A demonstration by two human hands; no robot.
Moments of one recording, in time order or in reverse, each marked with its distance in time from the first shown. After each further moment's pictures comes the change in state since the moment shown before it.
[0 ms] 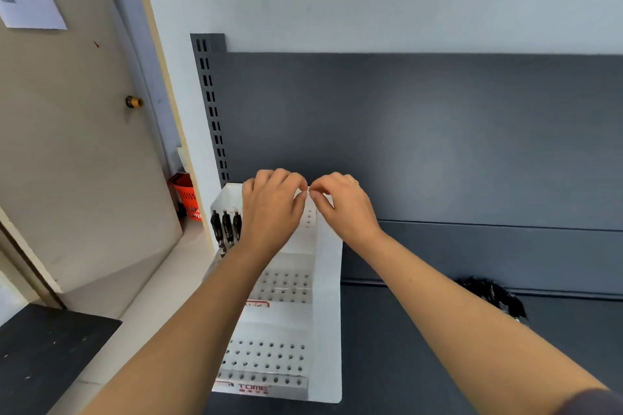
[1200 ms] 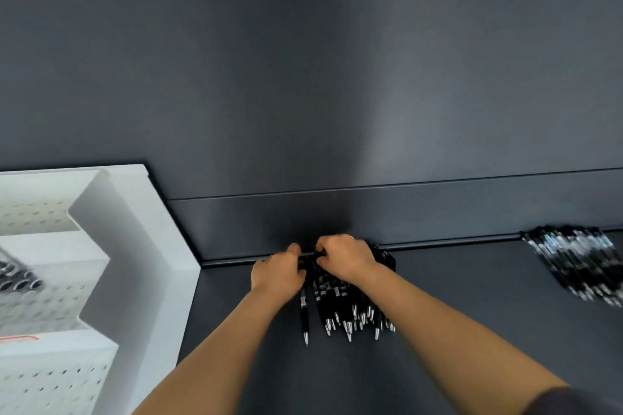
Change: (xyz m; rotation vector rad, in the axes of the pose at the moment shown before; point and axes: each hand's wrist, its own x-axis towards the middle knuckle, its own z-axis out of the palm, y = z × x) left_hand -0.067 0.209 0.245 0.011 -0.912 -0.117; right_hand -0.144 0.277 -0.062 -0.301 -0.694 0.477
